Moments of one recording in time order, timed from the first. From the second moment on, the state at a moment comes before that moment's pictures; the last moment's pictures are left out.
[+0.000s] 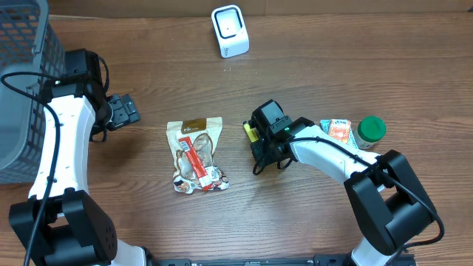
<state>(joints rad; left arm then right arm) 0.18 1.69 1.42 -1.09 -0.11 -0.28 0.58 1.84 1.06 -0.55 -0.11 0.18</state>
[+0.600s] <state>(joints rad) 0.18 1.69 1.42 -1.09 -0.11 -0.28 0.58 1.85 1.46 -1.00 -0.21 0.17</state>
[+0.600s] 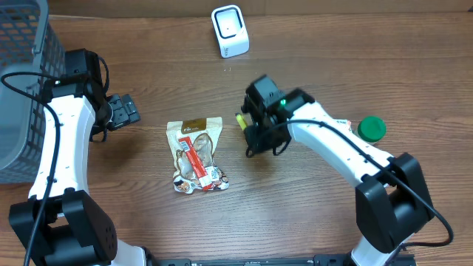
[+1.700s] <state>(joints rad) 0.18 1.69 1.42 -1.09 -0.11 -0.28 0.54 2.14 2.14 -0.68 0.15 -0.09</state>
